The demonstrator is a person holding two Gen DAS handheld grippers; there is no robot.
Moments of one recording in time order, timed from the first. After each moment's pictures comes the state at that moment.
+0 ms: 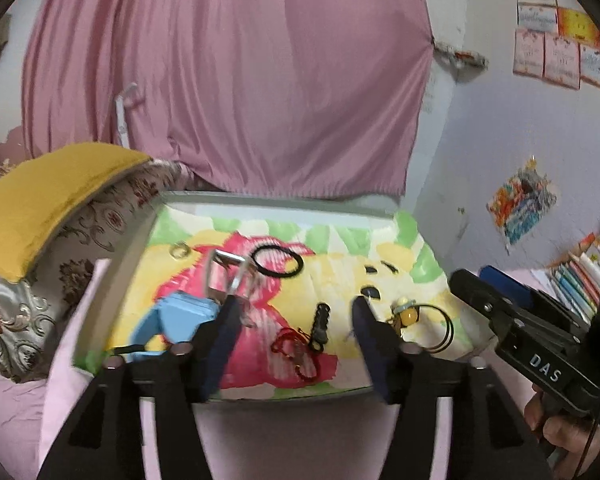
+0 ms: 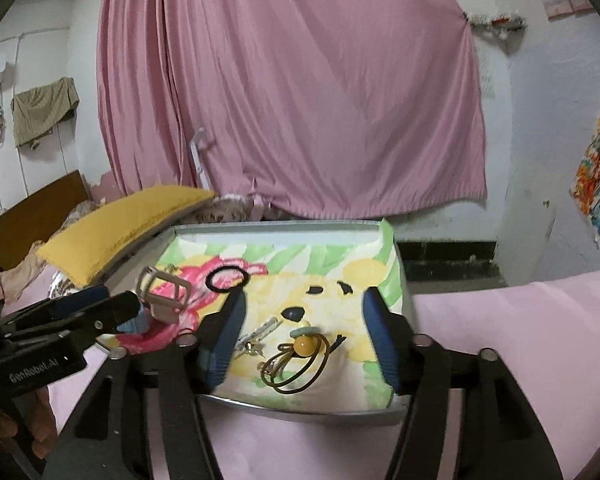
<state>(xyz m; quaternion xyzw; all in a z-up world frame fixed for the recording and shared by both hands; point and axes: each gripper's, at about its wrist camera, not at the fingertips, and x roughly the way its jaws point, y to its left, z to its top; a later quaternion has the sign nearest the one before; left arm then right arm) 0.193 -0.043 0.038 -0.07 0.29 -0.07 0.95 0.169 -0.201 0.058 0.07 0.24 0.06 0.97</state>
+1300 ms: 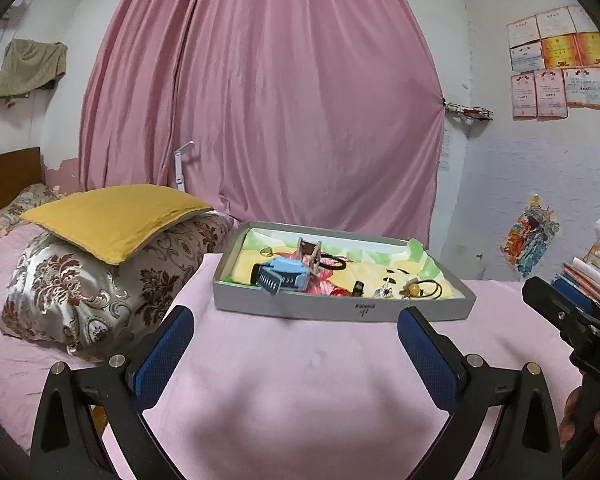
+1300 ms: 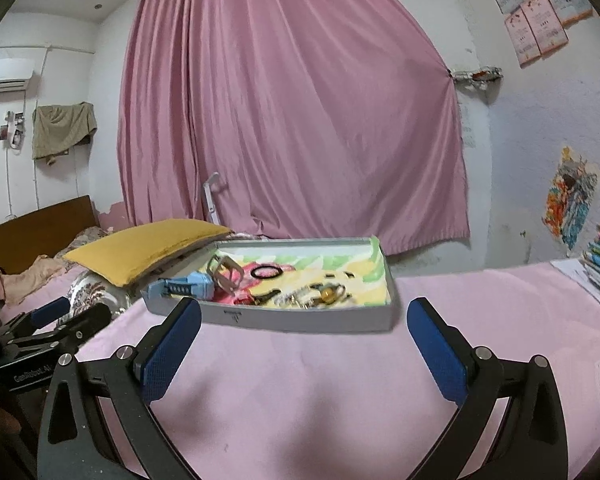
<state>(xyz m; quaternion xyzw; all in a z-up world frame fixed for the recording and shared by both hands) 0.029 -0.001 0.030 -0.06 0.17 0.00 0.98 0.007 -0.198 0.057 0.06 0.15 0.05 0.99</state>
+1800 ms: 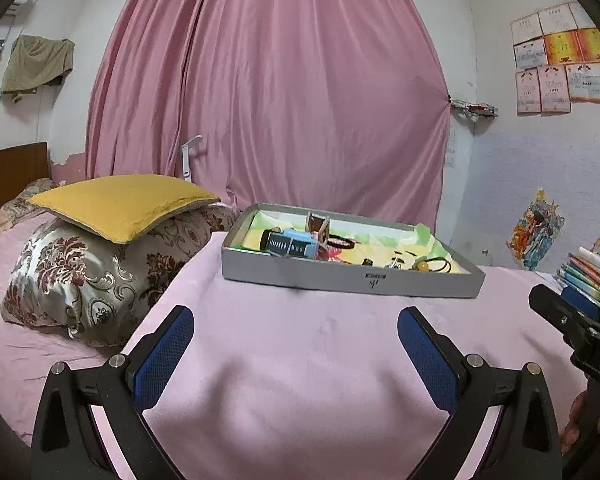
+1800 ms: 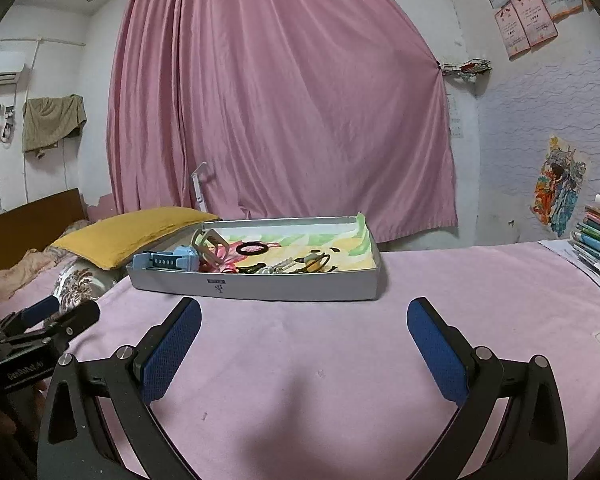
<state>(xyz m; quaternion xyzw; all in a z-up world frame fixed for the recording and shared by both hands) 0.020 0.000 0.001 -0.07 0.18 0.01 0.98 0.000 -0.199 0.034 0.05 0.16 0.03 0.99</state>
